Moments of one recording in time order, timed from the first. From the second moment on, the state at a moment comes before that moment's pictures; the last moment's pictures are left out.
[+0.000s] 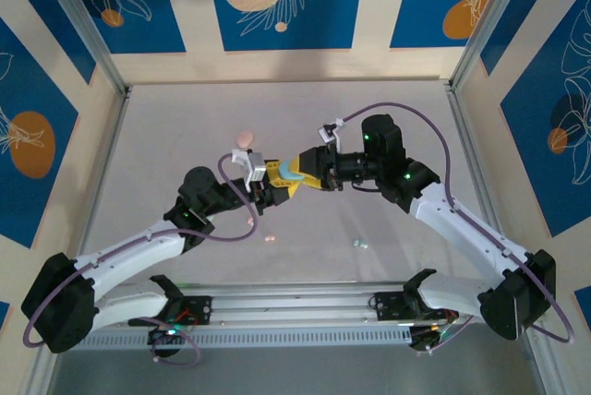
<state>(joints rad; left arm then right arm) -0.72 1.10 0.58 0.65 0.56 -0.18 0.58 1.16 1.01 -0.20 -0.88 1.11</state>
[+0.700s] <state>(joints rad) -0.72 1.10 0.60 0.57 0.53 -0.14 0.54 1.16 0.97 -0.12 -0.88 1.15</state>
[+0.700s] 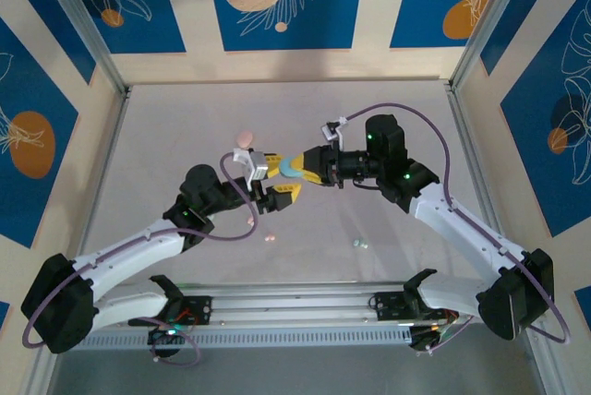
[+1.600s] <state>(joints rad) -0.72 0.99 0.74 -0.02 0.22 -0.14 0.15 1.76 0.96 -0.18 -0.74 0.85</state>
